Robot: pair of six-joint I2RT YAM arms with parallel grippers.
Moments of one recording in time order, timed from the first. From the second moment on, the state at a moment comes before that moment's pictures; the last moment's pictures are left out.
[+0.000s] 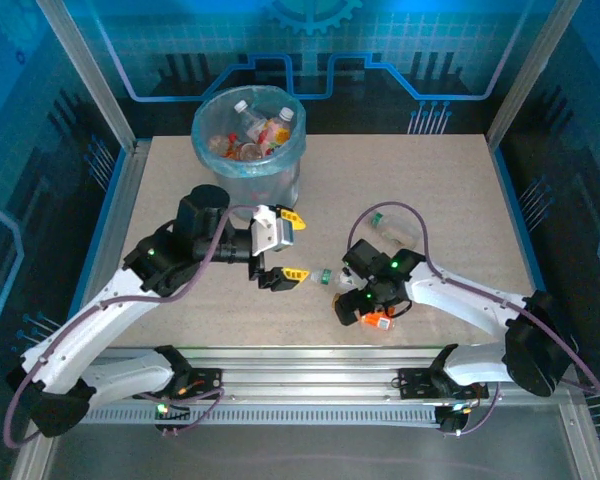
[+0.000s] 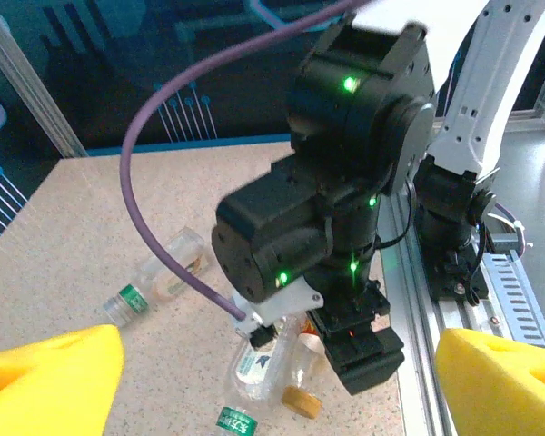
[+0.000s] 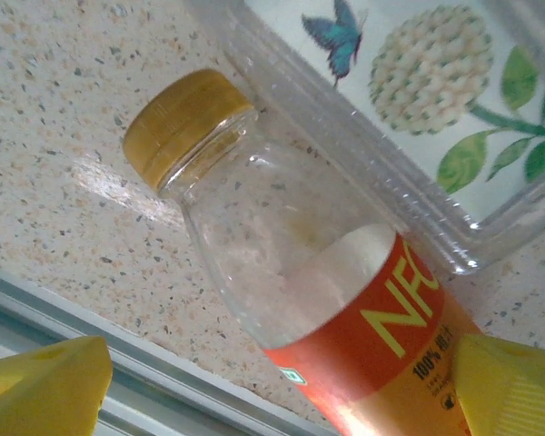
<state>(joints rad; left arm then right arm) -0.67 1.04 1.18 -0.52 0.64 0.41 0.79 1.31 0.84 -0.90 -0.03 0.38</state>
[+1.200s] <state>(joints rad) -0.68 1.01 1.18 -0.41 0.21 0.12 0.89 1.22 0.75 -0.85 -0.03 0.44</state>
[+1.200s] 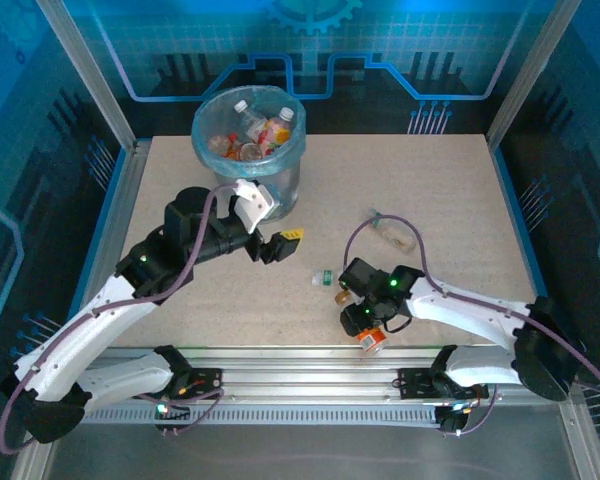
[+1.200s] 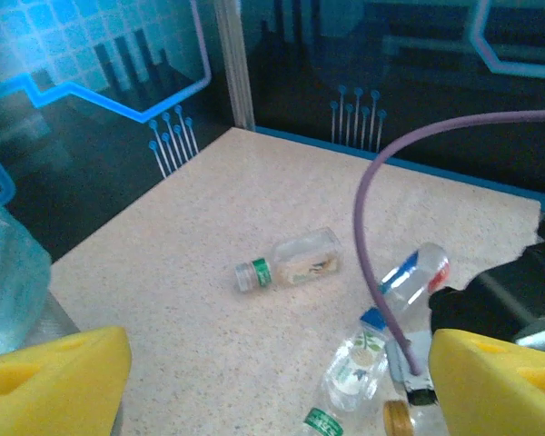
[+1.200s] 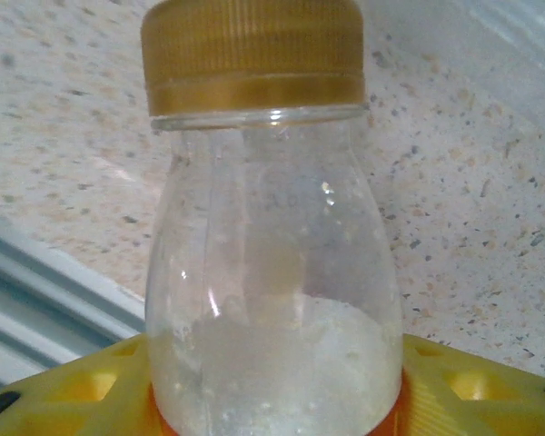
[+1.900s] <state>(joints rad) -0.68 1.33 1.48 -0.56 0.28 -0.35 0.76 0.92 1.05 -0.70 -0.03 0.24</state>
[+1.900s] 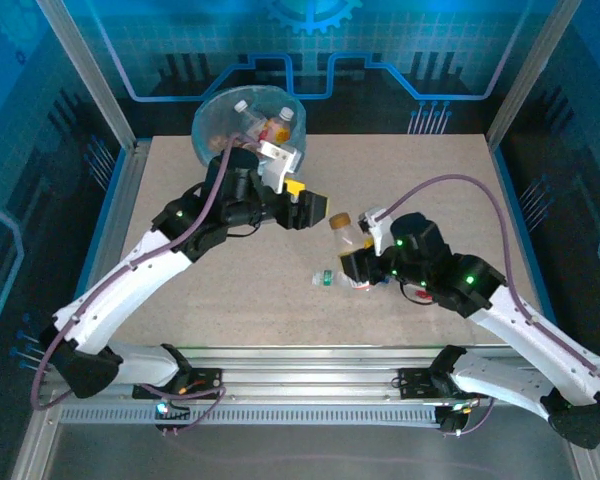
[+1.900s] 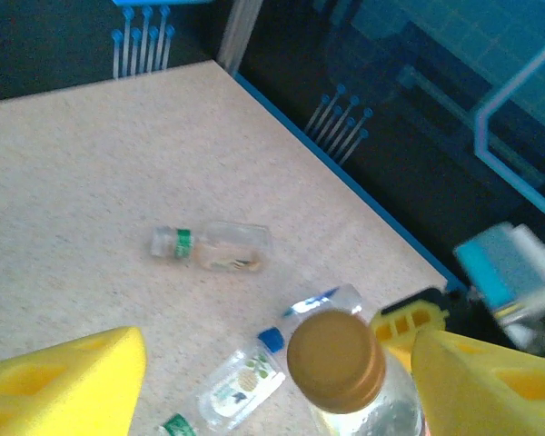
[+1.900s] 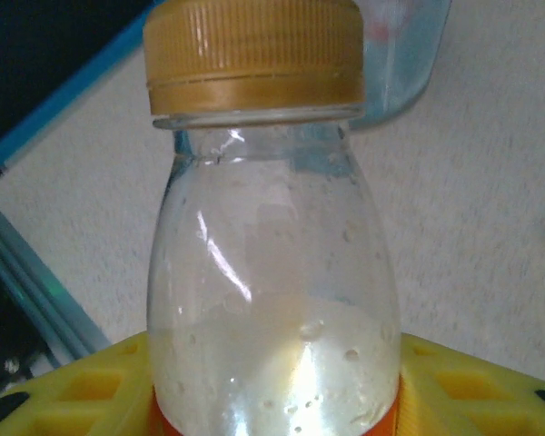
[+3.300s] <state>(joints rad) -0.56 1.35 1.53 -0.51 0.38 -0.46 0.74 0.97 1.17 -0.57 -0.01 0.15</state>
